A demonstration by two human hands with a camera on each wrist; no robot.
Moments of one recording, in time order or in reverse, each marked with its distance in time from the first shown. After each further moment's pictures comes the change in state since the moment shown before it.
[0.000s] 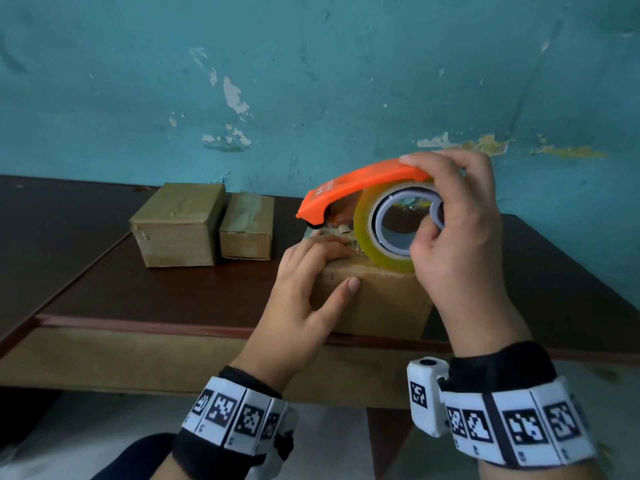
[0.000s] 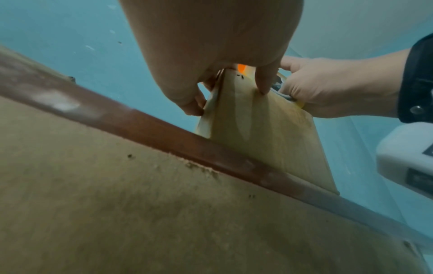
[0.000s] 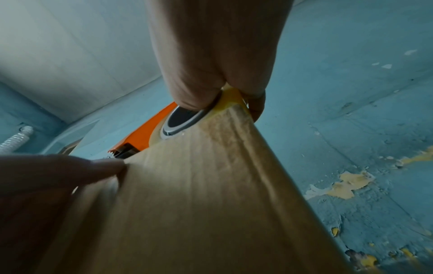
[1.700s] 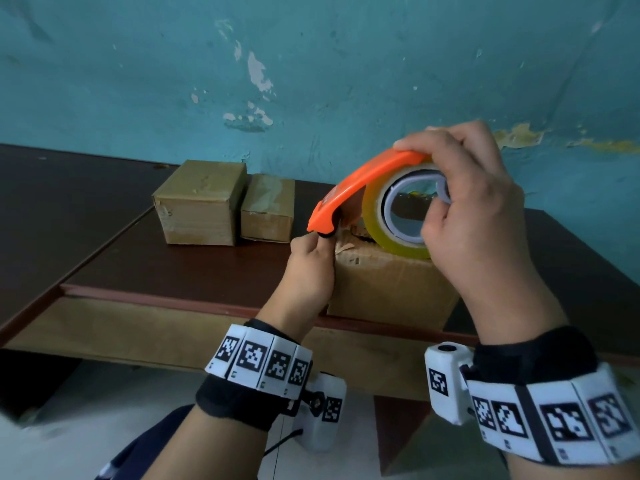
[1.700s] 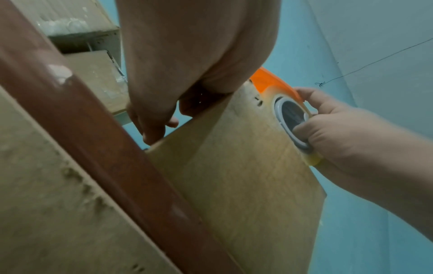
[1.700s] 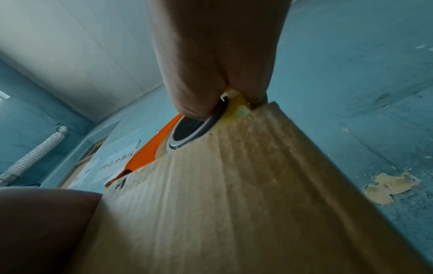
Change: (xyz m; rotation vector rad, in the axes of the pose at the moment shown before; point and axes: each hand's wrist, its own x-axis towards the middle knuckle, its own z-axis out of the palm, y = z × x) left_hand 0.031 -0.006 0.002 -0.341 0.195 -0.603; right_hand 0.009 -0.011 0.009 -0.034 -0.168 -0.073
